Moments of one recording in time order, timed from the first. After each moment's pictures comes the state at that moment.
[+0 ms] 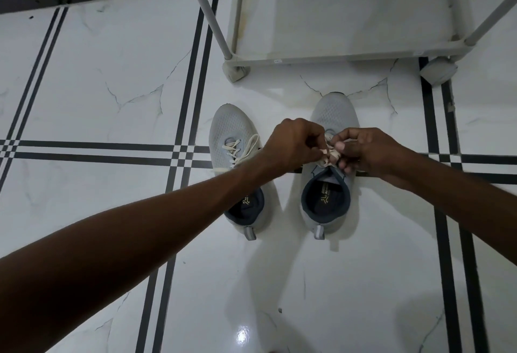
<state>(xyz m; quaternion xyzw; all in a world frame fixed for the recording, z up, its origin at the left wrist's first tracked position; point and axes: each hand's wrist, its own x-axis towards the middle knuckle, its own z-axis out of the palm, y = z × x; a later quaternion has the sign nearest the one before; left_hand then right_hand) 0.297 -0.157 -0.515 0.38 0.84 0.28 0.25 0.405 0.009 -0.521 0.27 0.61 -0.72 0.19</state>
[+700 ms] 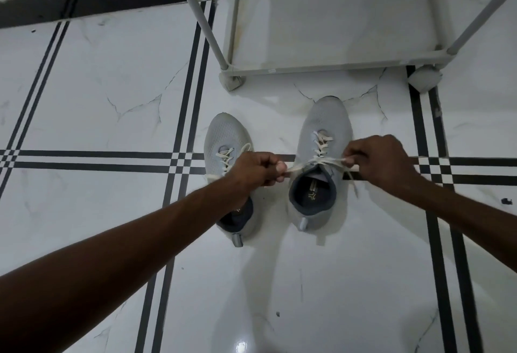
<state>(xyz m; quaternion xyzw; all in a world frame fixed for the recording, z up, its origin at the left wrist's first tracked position) 0.312 -0.223 -0.516 0.04 0.75 0.51 0.43 0.422 0.017 -0.525 0.18 0.93 -0.31 0.05</state>
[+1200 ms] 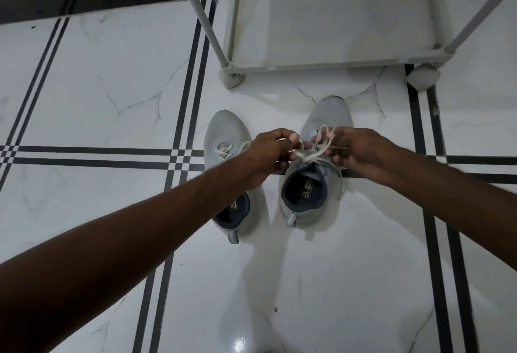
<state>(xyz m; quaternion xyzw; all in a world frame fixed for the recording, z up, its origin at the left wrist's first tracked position) 0.303 -0.179 -0.502 -0.02 0.66 0.57 0.49 0.392 0.001 -0.518 0.37 0.48 -0.79 0.12</state>
